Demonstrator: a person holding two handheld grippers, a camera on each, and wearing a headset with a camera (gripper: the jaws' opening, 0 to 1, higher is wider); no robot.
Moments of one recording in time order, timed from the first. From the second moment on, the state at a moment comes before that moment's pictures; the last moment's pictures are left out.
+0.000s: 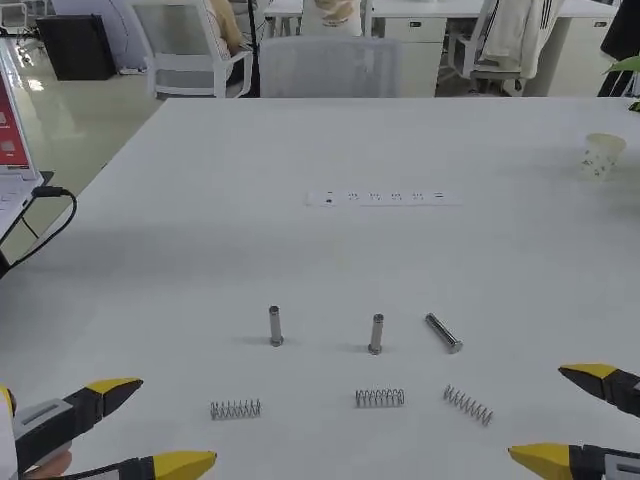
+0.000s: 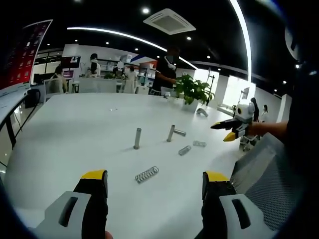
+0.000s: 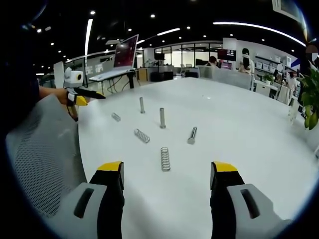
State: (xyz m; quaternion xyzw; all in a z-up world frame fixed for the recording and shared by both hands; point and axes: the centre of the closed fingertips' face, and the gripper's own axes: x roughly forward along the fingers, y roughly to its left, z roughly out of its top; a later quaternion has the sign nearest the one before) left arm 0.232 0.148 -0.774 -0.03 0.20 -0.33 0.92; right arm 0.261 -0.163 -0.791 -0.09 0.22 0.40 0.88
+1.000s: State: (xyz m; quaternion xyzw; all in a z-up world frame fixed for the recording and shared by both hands) left arm 0.234 0.144 -0.780 -0.03 0.21 -0.34 0.92; right arm 0.261 -0.162 -0.802 -0.08 0.23 0.41 0.88
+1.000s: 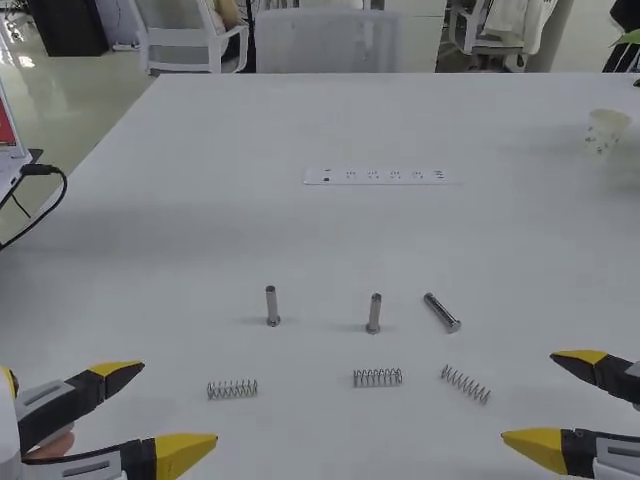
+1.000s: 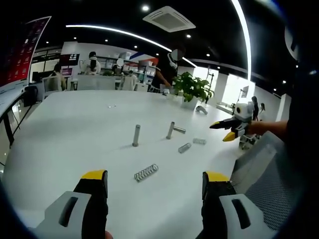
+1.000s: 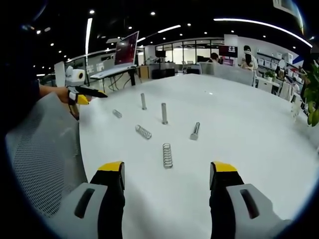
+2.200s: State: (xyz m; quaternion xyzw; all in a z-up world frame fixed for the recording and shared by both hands) left arm 0.231 0.146 -0.777 -0.03 0.21 -0.33 0.92; right arm 0.313 -0.147 -0.787 -0.11 0.23 0.40 0.88
